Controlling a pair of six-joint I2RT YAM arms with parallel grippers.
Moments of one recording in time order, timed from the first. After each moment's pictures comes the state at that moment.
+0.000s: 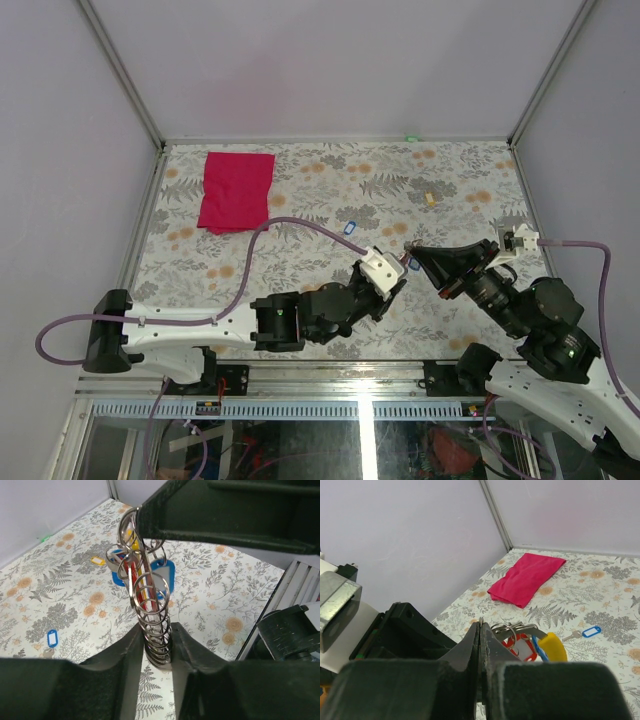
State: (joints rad) left arm -1.45 1.34 1.10 0.12 -0.54 -0.05; right arm 0.88 0.38 0.80 -0.25 0.11 0.42
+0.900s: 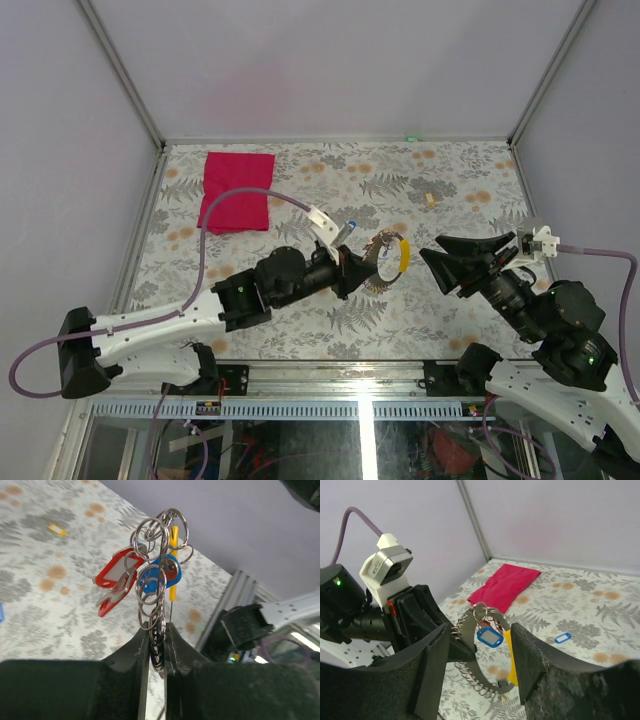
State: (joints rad) left arm -1.21 1.14 0.91 0.12 -0.17 -0.33; right arm 0.88 0.37 0.88 -0.32 0.17 0.33
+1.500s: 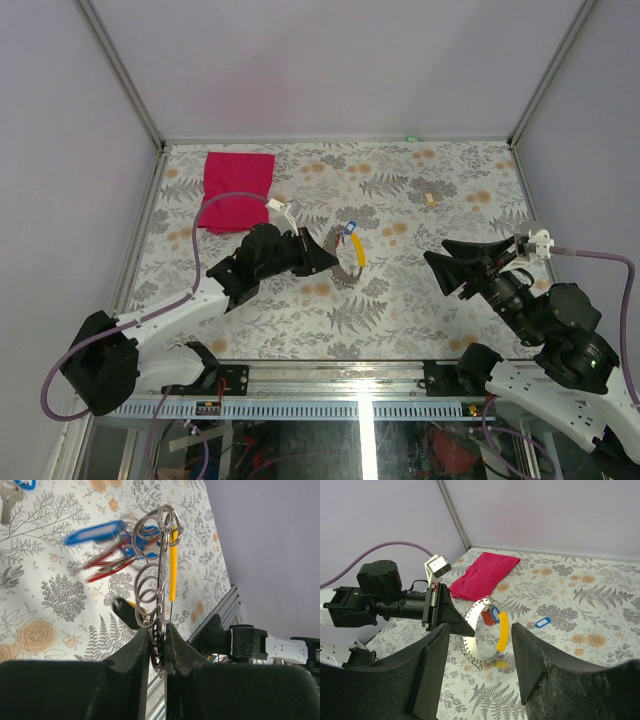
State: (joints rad) left arm -0.71 1.17 0.65 0.18 0.26 -0.87; right arm 0.88 0.34 0.88 -0.42 0.25 0.30
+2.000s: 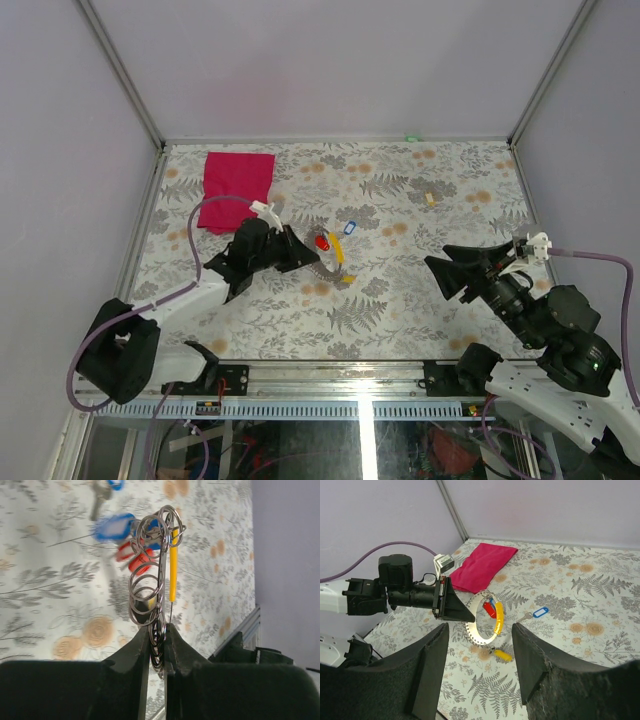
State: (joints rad) left arm -0.55 1.25 0.60 0.19 0.33 -0.86; right arm 0.88 0.32 0.87 -0.47 0.25 0.32
